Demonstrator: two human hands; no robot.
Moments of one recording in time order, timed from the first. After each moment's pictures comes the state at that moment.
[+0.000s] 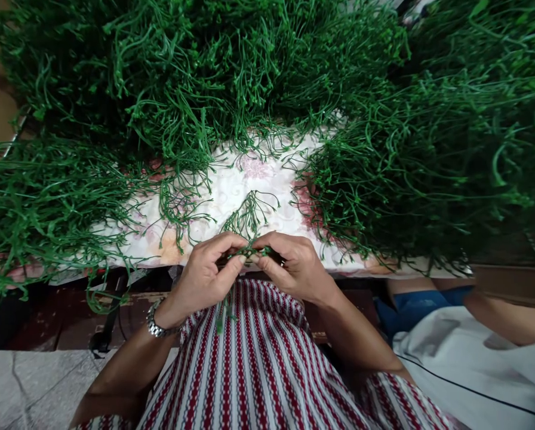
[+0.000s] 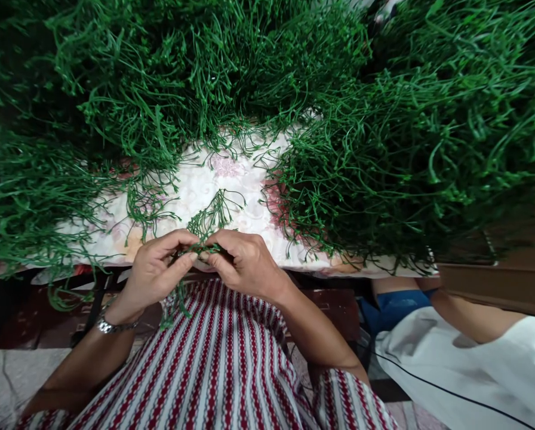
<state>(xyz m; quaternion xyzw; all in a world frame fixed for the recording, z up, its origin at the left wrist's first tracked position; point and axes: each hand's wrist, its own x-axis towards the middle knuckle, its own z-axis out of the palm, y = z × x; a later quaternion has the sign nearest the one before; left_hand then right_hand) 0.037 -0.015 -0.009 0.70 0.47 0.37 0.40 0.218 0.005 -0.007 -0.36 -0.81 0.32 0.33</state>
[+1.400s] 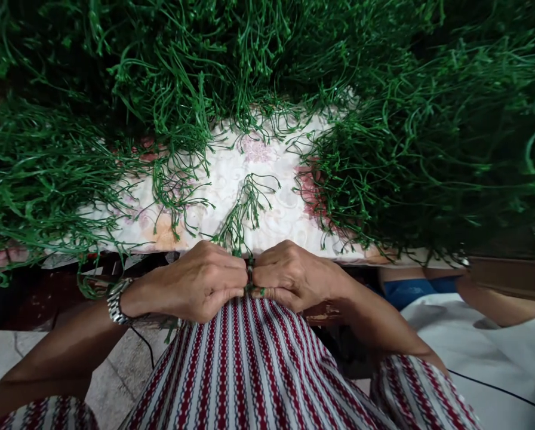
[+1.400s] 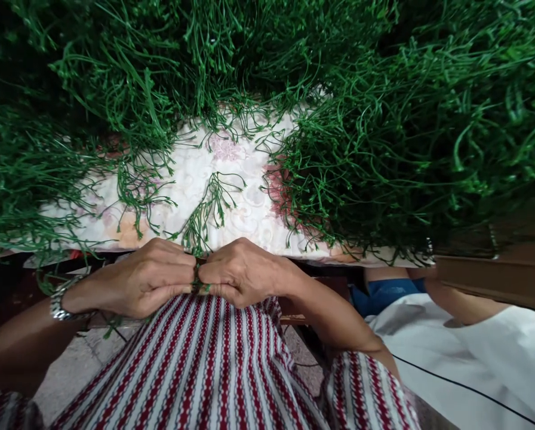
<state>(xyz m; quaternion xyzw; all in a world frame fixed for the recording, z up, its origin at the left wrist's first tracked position) 0.013 -0.010 0.008 0.90 0.23 0.13 0.36 0.230 0.011 -0.011 -0.07 -0.90 0.39 0.17</state>
